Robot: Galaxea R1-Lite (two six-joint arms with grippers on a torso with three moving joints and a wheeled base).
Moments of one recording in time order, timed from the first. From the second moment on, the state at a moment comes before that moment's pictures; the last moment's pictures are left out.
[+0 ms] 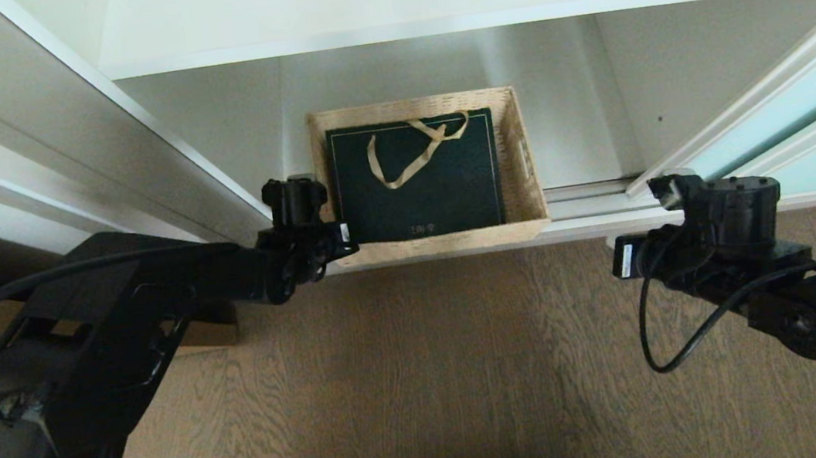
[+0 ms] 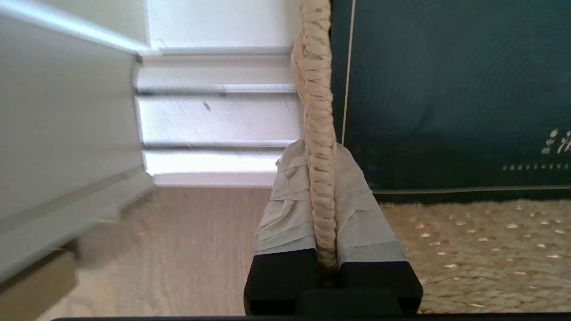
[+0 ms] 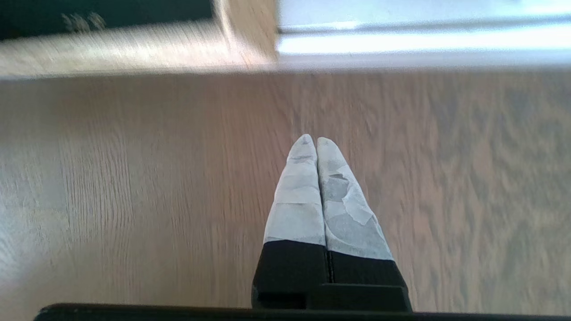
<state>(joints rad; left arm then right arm) -0.30 2.42 -1.76 -0.39 0.28 -0.10 0.22 1.96 -0.82 -0.93 -0.05 0.17</state>
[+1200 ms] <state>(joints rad) -0.32 2.45 -1.68 -0.57 0.18 -0.05 0.28 2.07 -1.05 -0.88 -0.10 0.08</state>
